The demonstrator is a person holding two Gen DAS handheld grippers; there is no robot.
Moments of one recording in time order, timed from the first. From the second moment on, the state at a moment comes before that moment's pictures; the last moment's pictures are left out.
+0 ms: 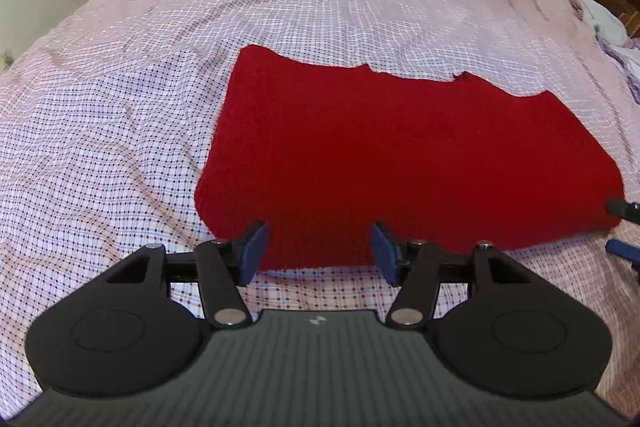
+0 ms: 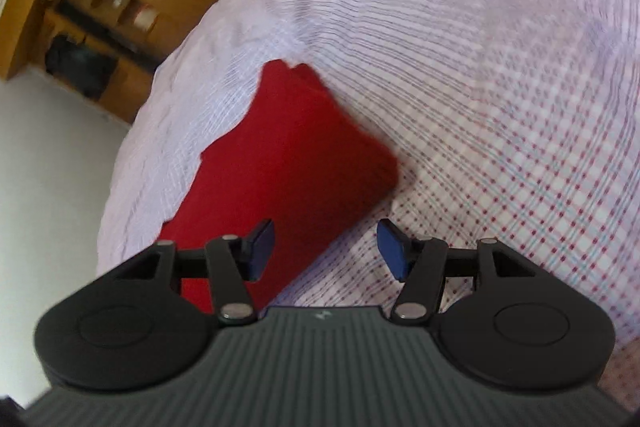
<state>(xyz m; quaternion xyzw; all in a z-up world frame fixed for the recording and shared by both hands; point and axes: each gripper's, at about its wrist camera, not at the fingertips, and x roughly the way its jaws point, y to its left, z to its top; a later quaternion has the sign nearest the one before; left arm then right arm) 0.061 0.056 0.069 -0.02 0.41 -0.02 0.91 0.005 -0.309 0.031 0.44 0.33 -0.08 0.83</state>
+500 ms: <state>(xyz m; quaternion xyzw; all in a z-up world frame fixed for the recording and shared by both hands) 0.085 0.029 0.053 0.01 0.40 0.01 0.92 0.039 -0.305 -0.004 0.46 0.24 -0.05 0.86</state>
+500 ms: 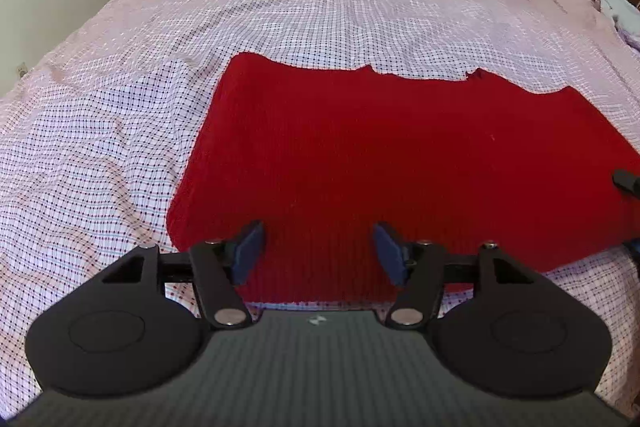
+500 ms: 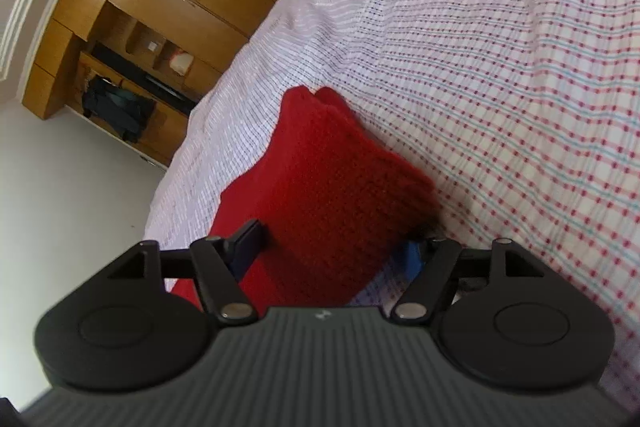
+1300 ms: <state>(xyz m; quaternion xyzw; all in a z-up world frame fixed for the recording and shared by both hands) 0.074 0.044 0.060 -0.03 0.40 0.02 0.92 0.032 -0.332 -0.016 0.53 0.17 -0.06 0.83</state>
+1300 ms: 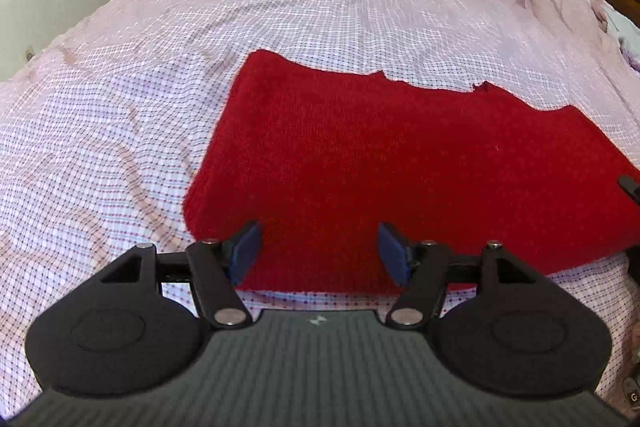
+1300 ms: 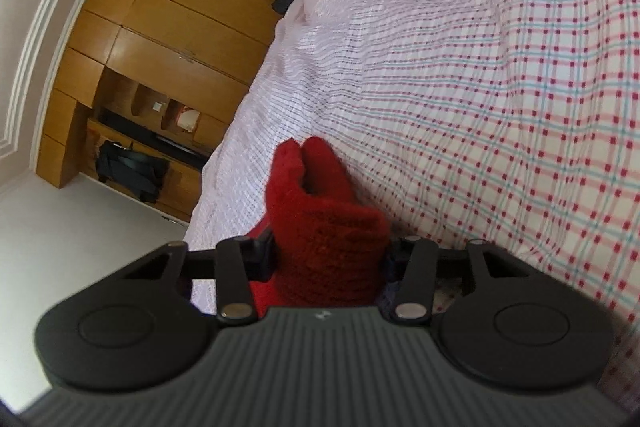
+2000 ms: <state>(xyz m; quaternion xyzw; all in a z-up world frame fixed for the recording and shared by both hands) 0.053 0.111 0.079 -0.08 0.38 0.06 0.92 0.046 -0.311 0.030 0.47 0.17 -0.08 0.86</state>
